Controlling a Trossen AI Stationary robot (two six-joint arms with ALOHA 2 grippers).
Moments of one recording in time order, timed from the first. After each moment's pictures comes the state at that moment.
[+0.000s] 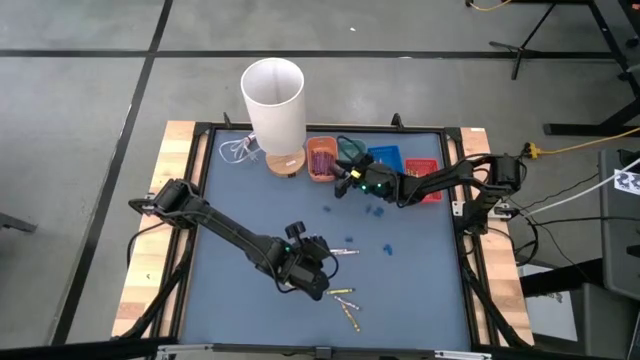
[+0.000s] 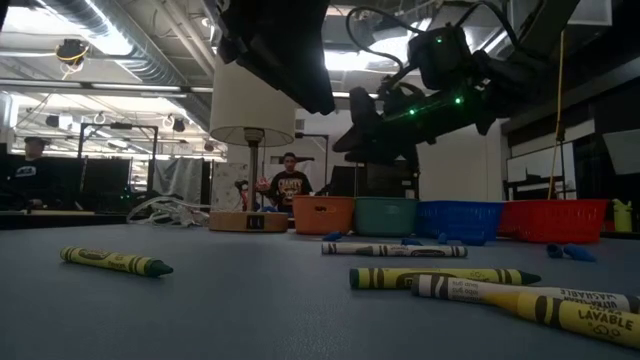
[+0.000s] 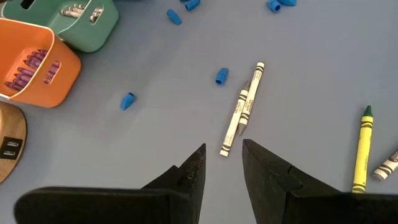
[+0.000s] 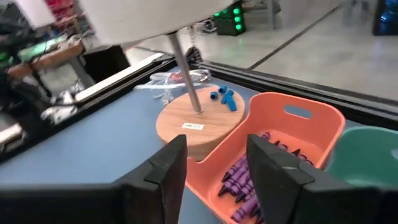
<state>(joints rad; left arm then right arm) -0.44 1.96 1.56 -0.77 -0.64 -0.72 -0.18 1.73 0.69 0.81 0.38 0.40</state>
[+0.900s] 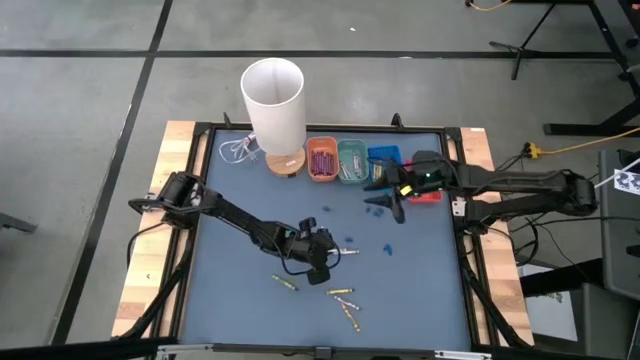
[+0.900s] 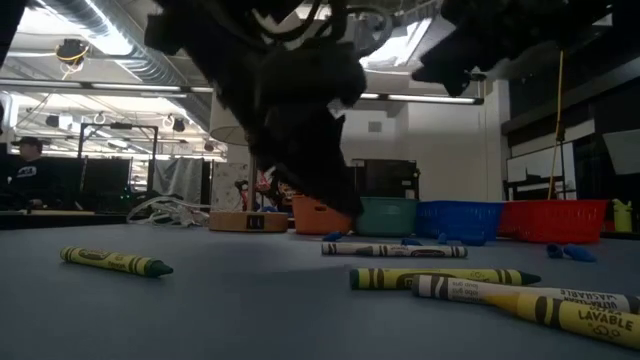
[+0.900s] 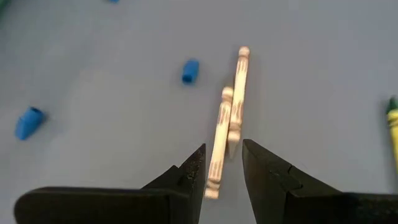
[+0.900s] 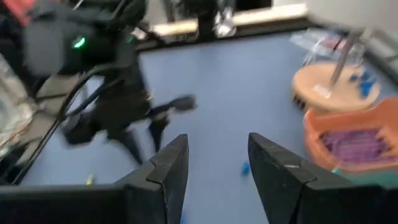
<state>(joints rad) -0.29 1.96 1.18 -0.11 -0.37 -0.46 -0.18 1.03 0.69 -0.05 -0.27 0.04</state>
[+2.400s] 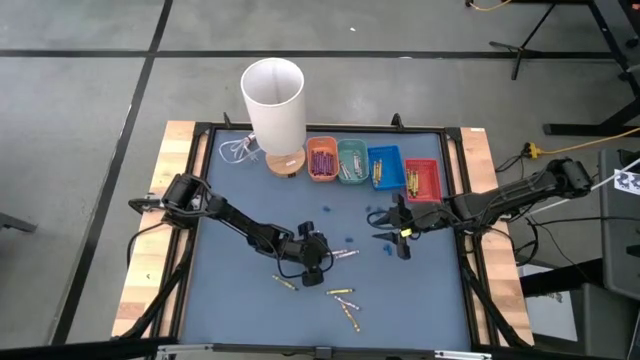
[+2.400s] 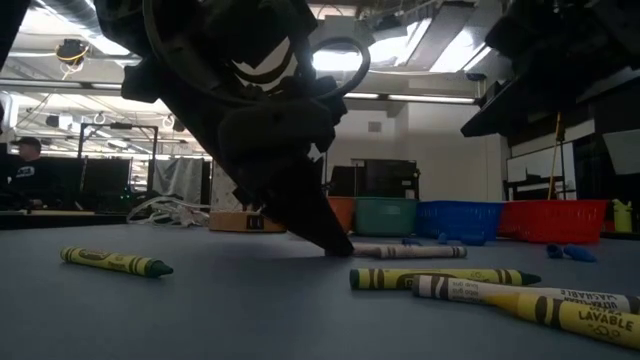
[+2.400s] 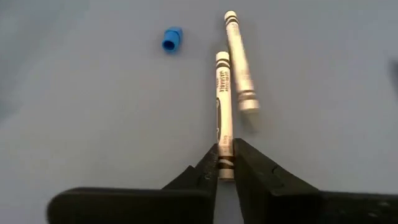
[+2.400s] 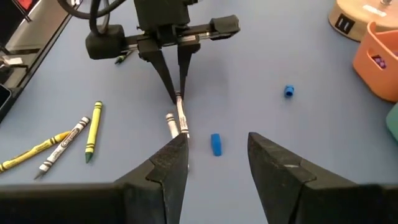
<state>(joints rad) -0.29 2.00 1.02 0.15 -0.33 -0.41 0.26 1.02 0.45 0.02 0.13 0.20</state>
